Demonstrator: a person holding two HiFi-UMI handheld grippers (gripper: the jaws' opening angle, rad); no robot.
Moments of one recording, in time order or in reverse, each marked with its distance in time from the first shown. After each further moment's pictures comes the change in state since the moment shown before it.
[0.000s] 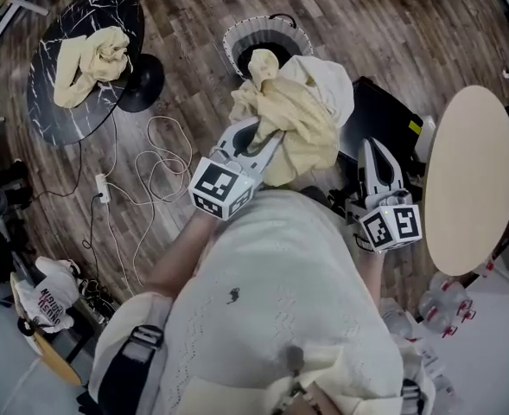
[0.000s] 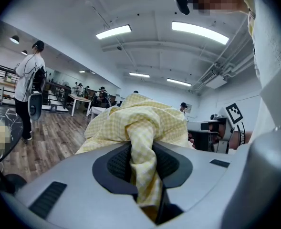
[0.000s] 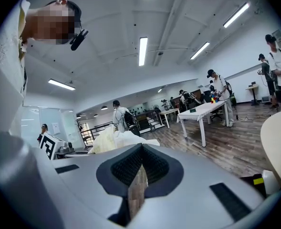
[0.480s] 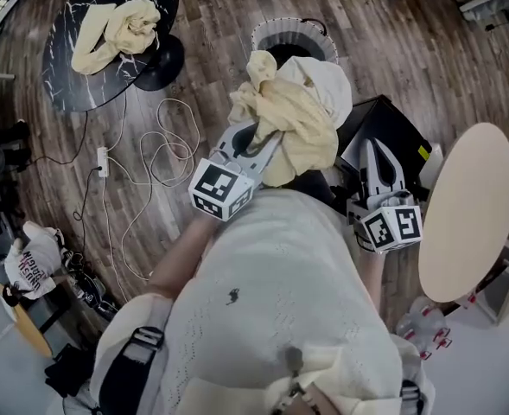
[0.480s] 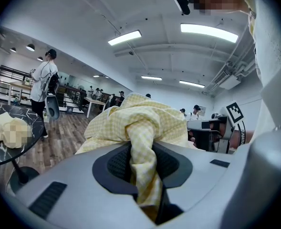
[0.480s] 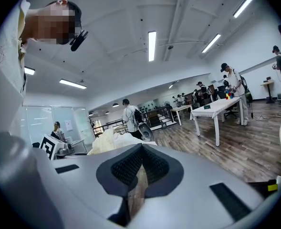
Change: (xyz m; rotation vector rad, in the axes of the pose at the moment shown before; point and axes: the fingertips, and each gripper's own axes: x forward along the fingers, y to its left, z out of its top) left arm -0.058 0.045 -0.011 -0.040 -0.044 0.165; right arm 0.045 0.049 -0.013 -0.030 0.043 0.146
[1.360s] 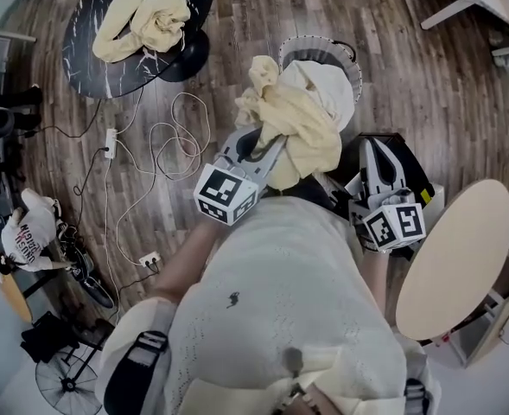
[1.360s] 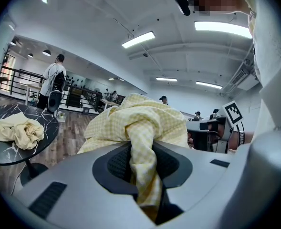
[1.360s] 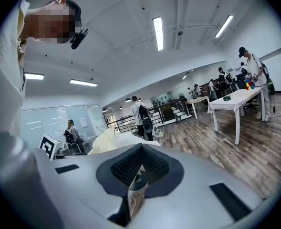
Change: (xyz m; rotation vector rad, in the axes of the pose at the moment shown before) left arm 0.047 0.095 0.035 -0.059 -0.030 0.186; right arm 0.146 -0.020 0.026 -0.009 0.088 0.200
